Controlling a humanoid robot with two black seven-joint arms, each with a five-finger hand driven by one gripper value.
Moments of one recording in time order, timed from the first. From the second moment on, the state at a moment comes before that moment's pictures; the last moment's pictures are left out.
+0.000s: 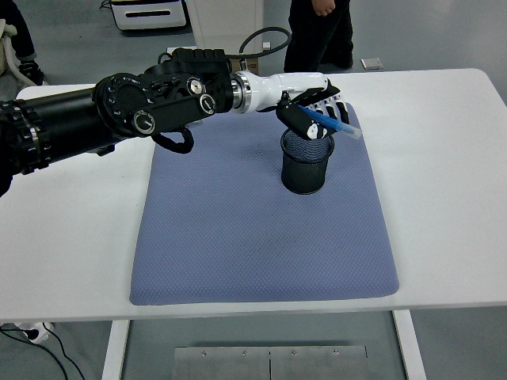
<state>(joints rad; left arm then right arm) -1.56 0.05 0.32 -0.81 0.40 -0.18 -0.23 0.03 0.00 0.26 0.22 -0.15 0.04 0.19</state>
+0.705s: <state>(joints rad) -1.43 0.03 0.23 -0.84 0.17 -0.13 -0.26 0.03 0.00 0.26 0.22 -0.15 0.04 0.19</state>
